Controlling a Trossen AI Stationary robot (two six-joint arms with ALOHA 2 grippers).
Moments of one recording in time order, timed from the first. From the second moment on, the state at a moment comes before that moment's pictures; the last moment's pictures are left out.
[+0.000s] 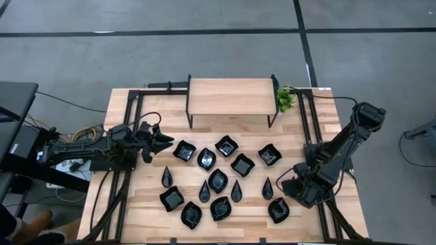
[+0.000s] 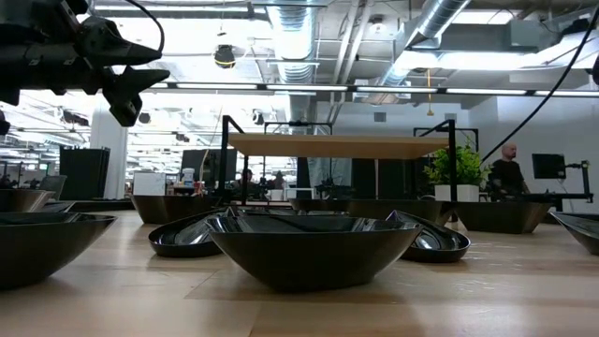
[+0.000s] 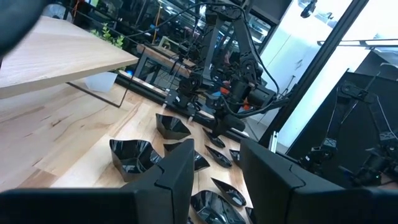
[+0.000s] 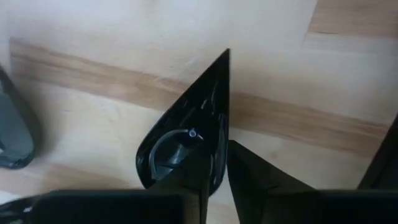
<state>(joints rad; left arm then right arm) 0.14 0.26 0.02 0.31 0.17 -0.45 0.95 1.22 0.55 -0.78 0.10 2.30</state>
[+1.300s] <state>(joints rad) 0.14 0.26 0.02 0.32 0.17 -0.45 0.97 1.22 0.55 -0.79 0.13 2.30</state>
